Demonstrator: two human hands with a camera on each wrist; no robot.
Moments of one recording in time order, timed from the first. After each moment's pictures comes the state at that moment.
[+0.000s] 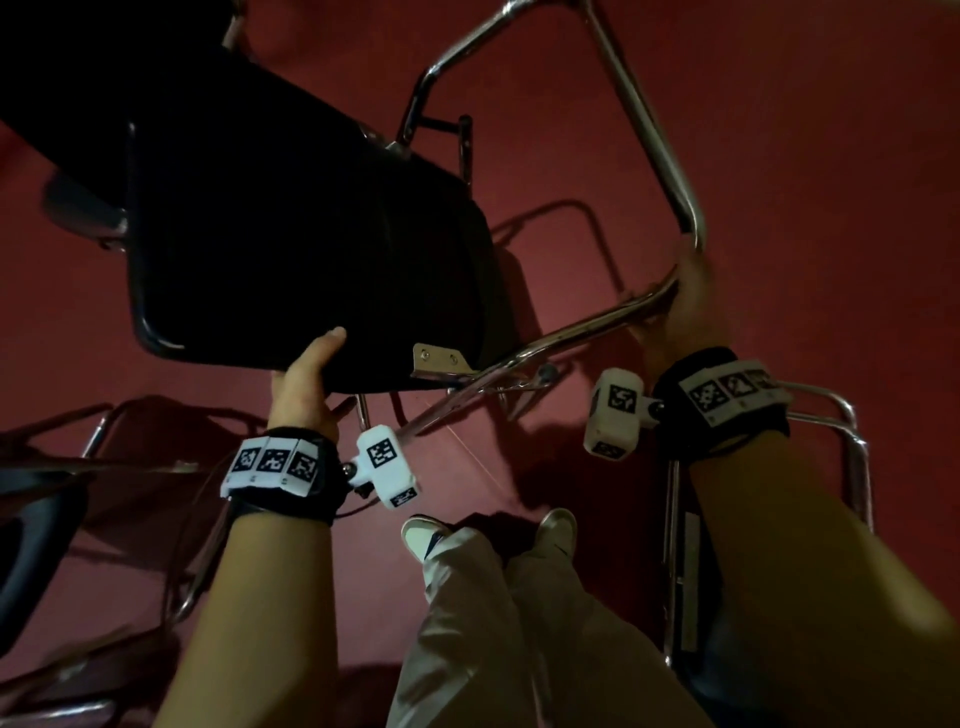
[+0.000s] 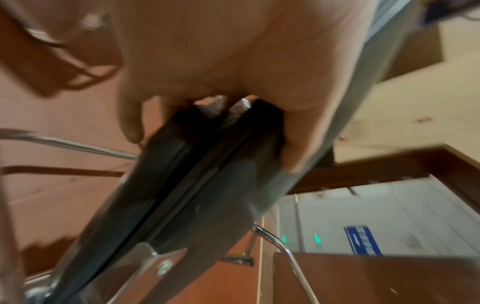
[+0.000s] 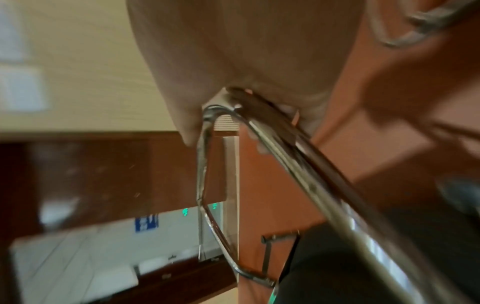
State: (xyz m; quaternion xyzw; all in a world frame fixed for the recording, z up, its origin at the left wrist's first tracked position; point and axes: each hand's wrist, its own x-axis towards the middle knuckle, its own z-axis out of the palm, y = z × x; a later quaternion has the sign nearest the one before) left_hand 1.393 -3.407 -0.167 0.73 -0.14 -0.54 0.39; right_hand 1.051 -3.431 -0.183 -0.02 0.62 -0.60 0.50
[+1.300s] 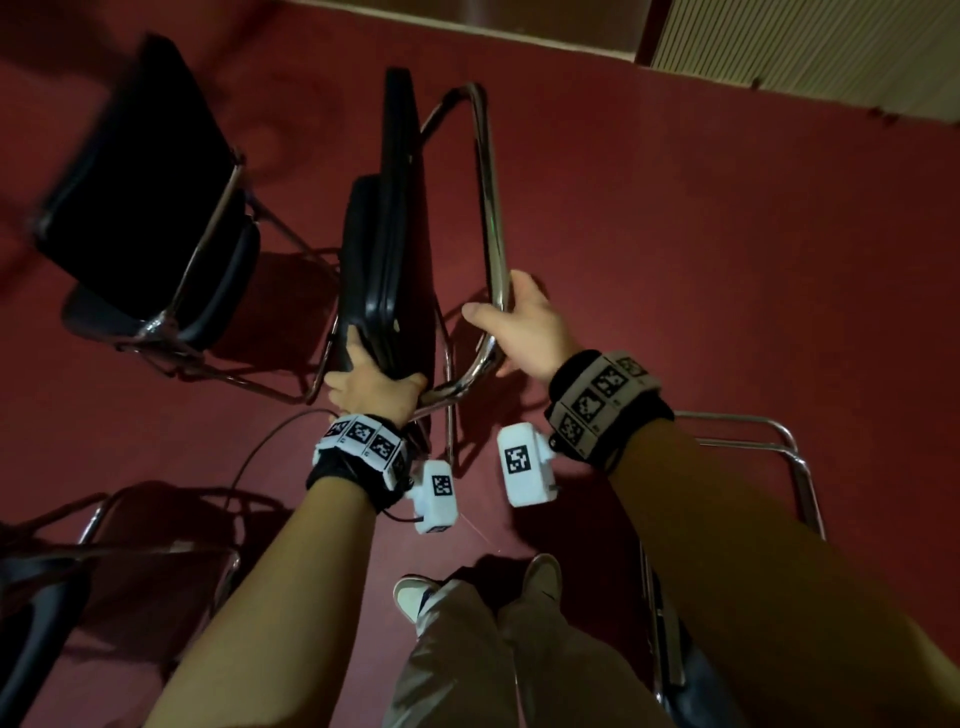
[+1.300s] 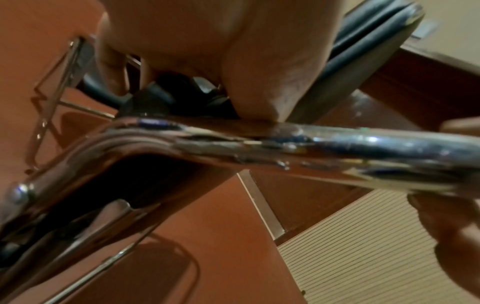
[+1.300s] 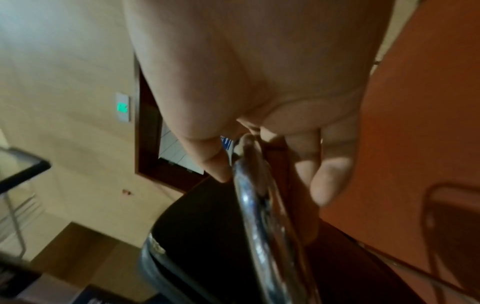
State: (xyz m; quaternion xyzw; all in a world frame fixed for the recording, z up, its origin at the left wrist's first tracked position) left_hand 1.277 -3.444 -0.096 0.83 -0.45 -0.32 0.12; right_hand 1.096 -3.444 -0.037 -0.43 0.67 -0.34 0.50
